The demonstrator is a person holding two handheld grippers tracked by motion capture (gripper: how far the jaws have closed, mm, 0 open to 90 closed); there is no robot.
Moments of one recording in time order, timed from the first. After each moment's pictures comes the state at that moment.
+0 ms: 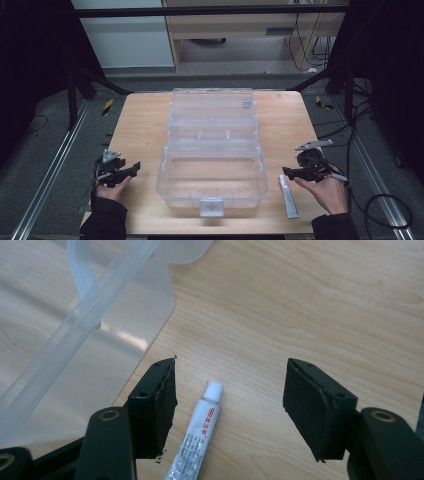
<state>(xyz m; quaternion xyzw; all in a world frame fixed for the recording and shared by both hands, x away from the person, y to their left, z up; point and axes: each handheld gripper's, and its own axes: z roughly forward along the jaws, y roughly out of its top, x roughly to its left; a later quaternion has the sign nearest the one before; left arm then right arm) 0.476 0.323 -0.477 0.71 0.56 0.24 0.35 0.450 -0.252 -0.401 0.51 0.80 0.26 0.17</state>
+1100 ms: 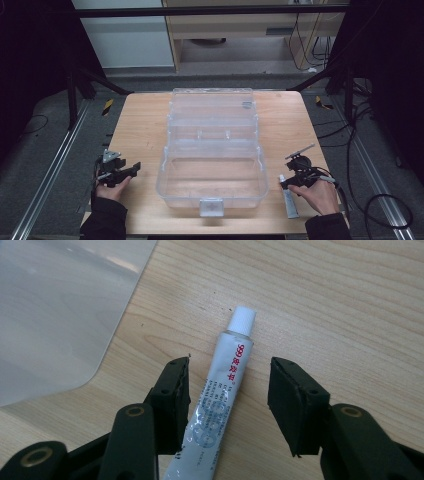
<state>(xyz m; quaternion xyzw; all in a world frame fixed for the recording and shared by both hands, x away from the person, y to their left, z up) 0.477 0.323 -0.477 0.71 0.56 0.24 0.35 0.457 -0.240 -0.437 0.55 0.82 0.15 0.07</state>
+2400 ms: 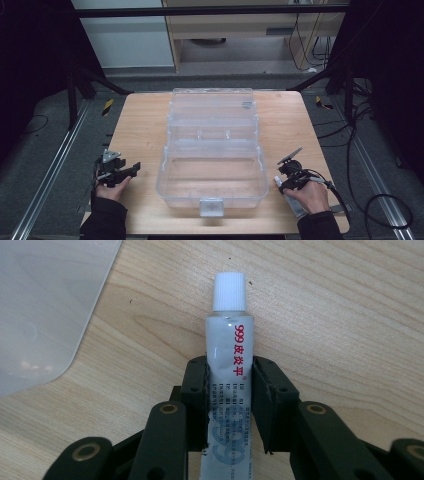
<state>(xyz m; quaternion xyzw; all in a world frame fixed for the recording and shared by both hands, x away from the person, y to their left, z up) 0.477 0.324 -0.477 0.71 0.56 0.24 0.35 0.465 -0.227 -0.465 0.54 0.84 0.10 0.04</state>
